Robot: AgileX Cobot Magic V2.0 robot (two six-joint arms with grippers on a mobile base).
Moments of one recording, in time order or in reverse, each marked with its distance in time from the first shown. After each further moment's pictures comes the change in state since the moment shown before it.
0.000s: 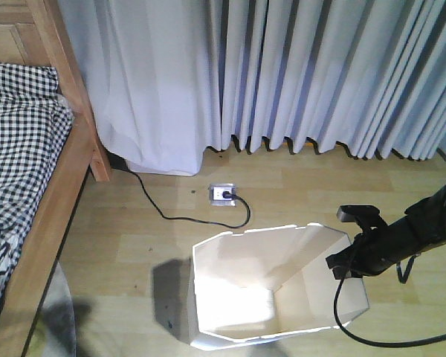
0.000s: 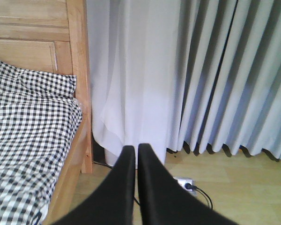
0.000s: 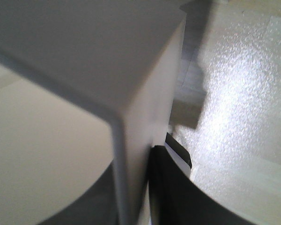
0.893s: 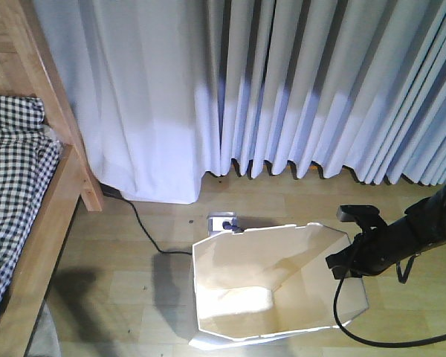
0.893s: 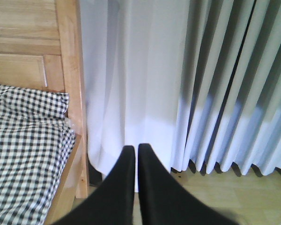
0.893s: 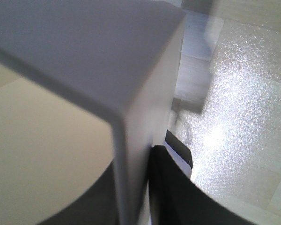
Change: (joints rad) left arm 0.000 0.000 0.000 0.000 0.000 0.000; right arm 0.000 0.000 0.000 0.000 0.002 0.000
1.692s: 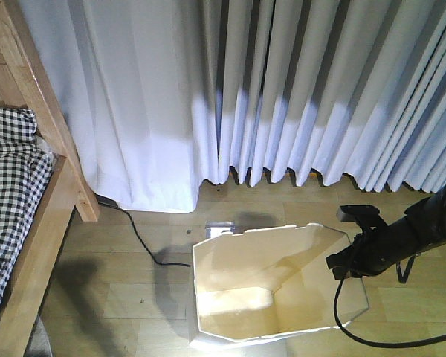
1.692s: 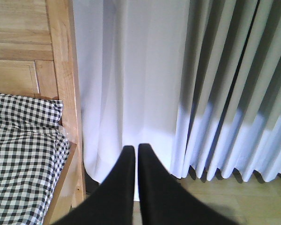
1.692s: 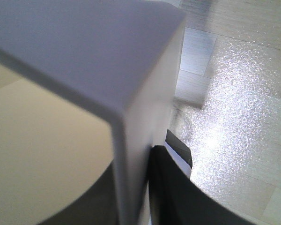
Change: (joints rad) left arm 0.000 0.000 0.000 0.000 0.000 0.000; right arm 0.000 0.000 0.000 0.001 -0.001 0.000
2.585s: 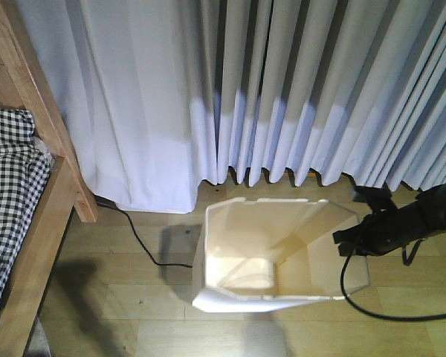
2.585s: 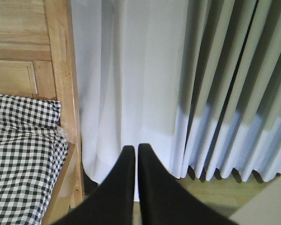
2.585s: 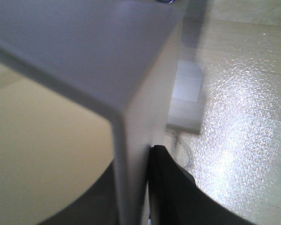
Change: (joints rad) left arm 0.000 0.000 0.000 0.000 0.000 0.000; right arm -0.069 0.015 -0.112 0.012 0.033 0.064
